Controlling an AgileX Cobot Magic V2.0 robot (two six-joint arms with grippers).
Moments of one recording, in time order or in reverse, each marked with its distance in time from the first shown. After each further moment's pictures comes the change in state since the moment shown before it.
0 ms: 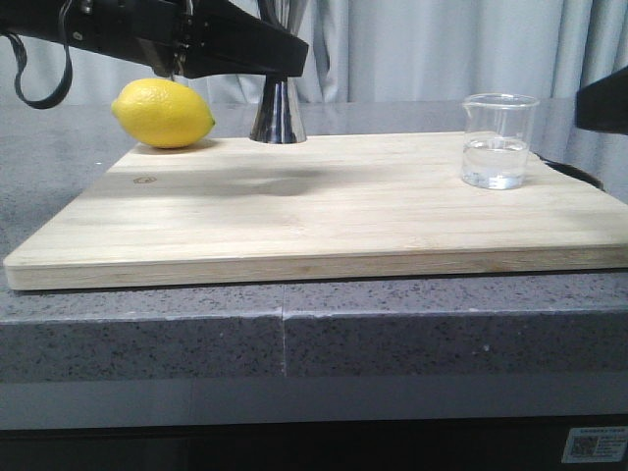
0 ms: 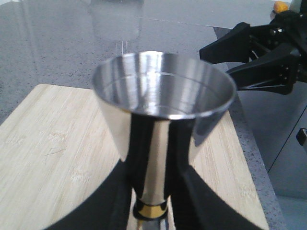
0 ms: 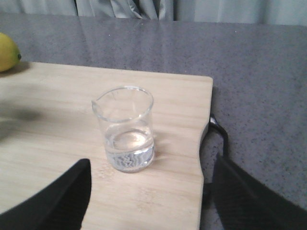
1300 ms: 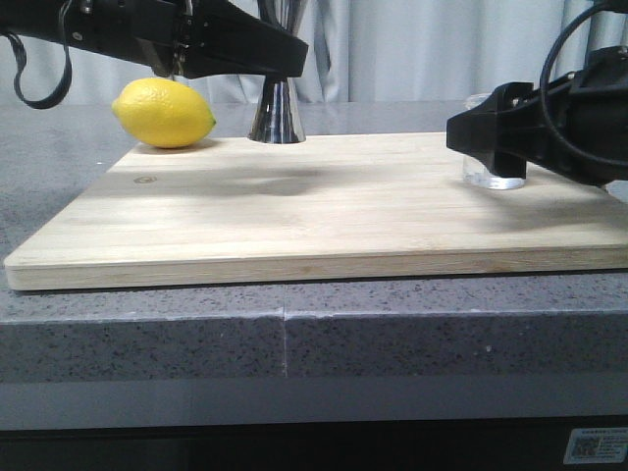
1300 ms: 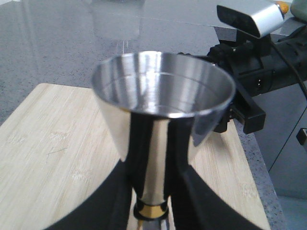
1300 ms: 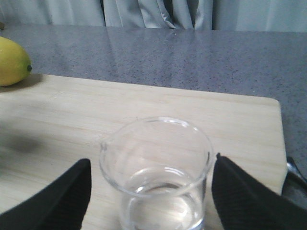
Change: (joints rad) left arm 0.000 0.000 0.000 0.000 0.000 0.000; right arm 0.001 0.502 -0.147 -0.148 -0.415 0.113
